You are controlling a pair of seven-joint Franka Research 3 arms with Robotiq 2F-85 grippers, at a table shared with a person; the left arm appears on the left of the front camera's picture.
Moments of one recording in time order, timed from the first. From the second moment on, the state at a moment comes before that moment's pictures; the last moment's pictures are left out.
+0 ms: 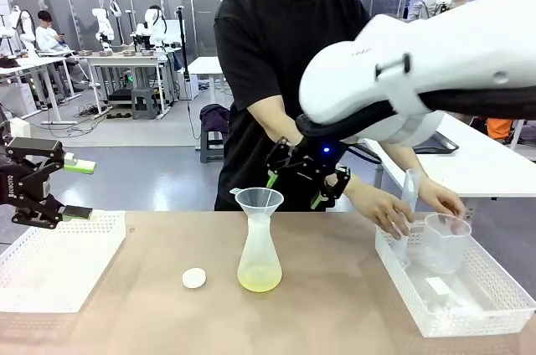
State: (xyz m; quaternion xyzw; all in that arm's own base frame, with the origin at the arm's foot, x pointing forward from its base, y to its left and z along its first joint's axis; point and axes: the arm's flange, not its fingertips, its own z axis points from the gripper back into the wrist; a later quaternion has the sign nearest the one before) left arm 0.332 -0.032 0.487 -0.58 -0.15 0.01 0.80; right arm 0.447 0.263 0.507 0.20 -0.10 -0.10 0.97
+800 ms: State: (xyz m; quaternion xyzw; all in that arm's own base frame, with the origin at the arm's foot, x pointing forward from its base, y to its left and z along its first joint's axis) left arm 0.332 -0.032 0.487 -0.58 -0.15 0.01 0.80; right arm 0.483 0.308 0.495 0.12 -0.09 -0.06 0.99
